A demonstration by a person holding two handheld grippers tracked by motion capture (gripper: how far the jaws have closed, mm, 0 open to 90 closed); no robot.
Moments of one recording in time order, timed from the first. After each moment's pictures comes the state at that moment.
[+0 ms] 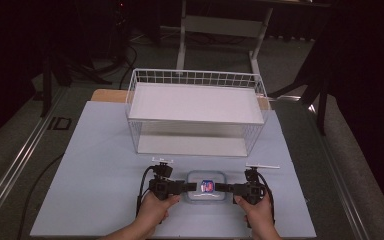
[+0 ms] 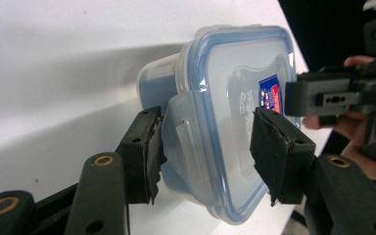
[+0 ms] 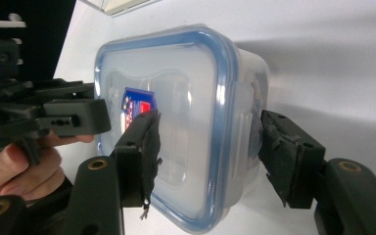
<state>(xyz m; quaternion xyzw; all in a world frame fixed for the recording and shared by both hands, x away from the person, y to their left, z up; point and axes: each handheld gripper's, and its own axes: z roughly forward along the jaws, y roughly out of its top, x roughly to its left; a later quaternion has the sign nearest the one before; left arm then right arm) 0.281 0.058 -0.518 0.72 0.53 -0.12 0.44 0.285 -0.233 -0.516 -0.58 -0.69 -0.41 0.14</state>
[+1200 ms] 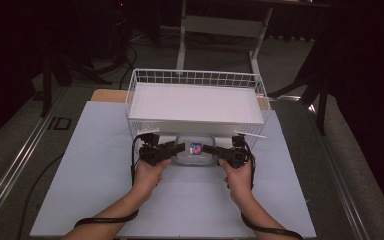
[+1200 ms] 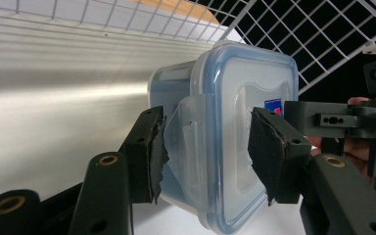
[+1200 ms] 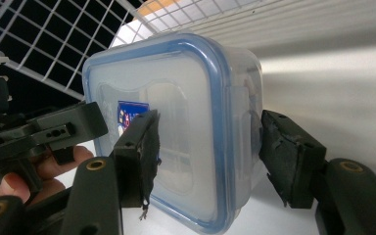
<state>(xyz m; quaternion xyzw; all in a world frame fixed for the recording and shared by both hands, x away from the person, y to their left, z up) 0.354 0.096 -0.494 0.67 0.51 0.01 0.53 0.369 -0.189 -0.488 -0.56 -0.67 -0.49 0.05</state>
